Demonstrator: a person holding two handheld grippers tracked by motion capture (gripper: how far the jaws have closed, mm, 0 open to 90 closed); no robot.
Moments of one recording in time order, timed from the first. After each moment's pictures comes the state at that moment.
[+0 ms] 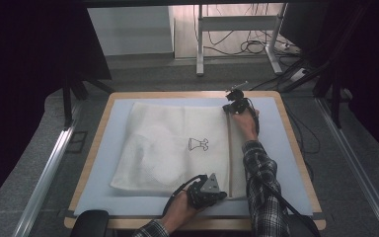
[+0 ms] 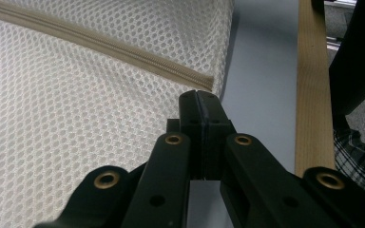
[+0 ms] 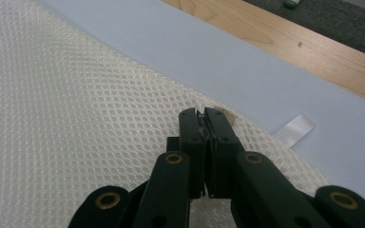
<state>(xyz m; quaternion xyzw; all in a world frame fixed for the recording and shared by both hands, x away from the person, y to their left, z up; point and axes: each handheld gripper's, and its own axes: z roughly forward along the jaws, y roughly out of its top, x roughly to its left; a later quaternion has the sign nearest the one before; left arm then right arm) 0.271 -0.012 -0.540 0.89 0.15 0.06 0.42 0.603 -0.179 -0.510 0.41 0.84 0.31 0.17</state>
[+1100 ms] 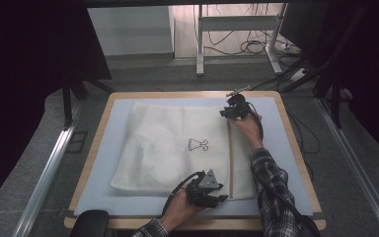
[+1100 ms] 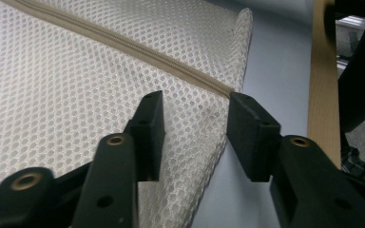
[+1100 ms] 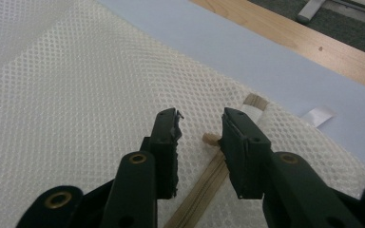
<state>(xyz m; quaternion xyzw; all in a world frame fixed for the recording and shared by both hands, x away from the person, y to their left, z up) 0.275 -0.010 -0.539 0.88 0.19 0.05 0.43 0.567 -0.180 -0.499 0.38 0.85 0.33 0.17</state>
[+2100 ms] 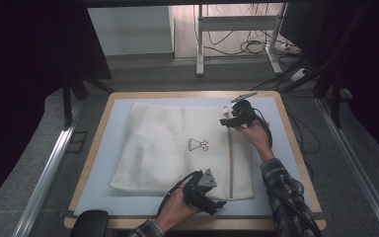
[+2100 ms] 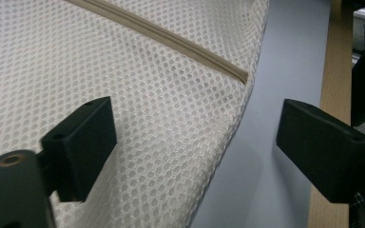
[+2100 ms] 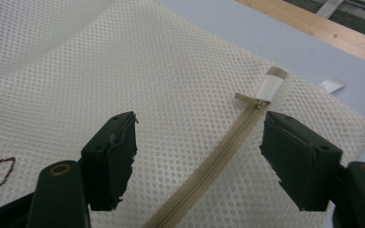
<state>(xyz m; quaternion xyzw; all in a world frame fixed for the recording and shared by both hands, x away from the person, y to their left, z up) 0.276 -0.003 -0.536 0.88 0.22 0.05 0.41 0.528 -0.194 -0.487 0.36 0.85 0.35 0.15</state>
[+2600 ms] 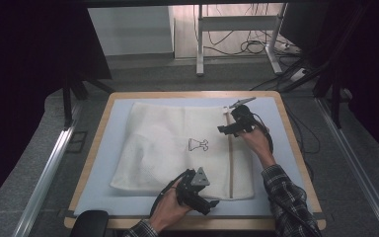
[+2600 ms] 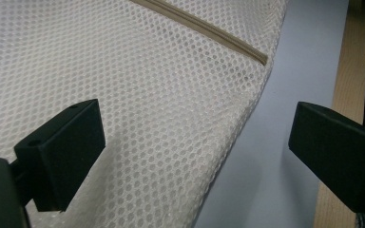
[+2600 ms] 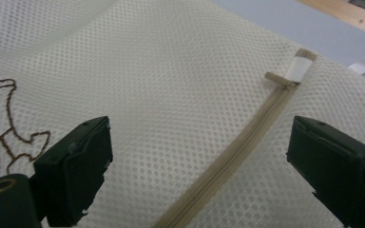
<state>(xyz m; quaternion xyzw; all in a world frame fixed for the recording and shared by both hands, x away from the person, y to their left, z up) 0.274 0.016 -0.531 0.88 0.24 0.07 0.40 0.508 -0.189 -0.490 0.36 0.86 0.34 0.14</state>
